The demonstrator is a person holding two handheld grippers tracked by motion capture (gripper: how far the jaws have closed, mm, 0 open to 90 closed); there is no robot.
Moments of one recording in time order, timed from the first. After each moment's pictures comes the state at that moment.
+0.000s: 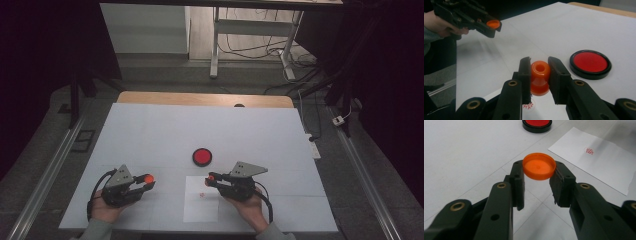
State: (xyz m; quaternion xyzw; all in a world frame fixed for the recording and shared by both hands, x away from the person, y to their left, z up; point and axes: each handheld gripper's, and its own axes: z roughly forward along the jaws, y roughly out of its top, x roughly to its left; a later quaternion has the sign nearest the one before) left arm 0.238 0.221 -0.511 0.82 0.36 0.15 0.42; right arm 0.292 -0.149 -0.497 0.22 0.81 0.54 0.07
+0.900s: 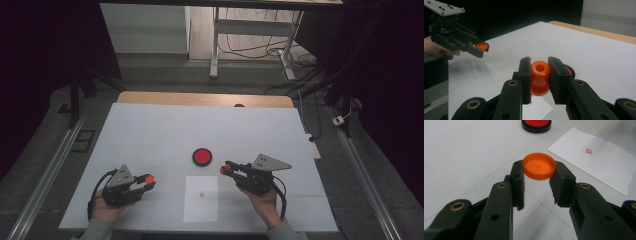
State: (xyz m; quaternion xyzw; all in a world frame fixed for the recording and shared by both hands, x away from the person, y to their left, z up) left arm 0.238 0.219 -0.510 0.82 0.35 0.15 0.42; right arm 0.298 -0.188 -0.470 0.25 0.77 0.58 0.11
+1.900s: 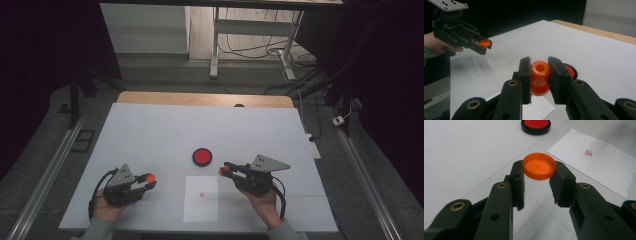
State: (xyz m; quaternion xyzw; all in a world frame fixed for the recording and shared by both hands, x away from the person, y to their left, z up) left arm 0.239 0.217 -0.508 0.82 0.35 0.16 0.43; right arm 0.297 -0.185 -0.470 0.24 0.78 0.57 0.11
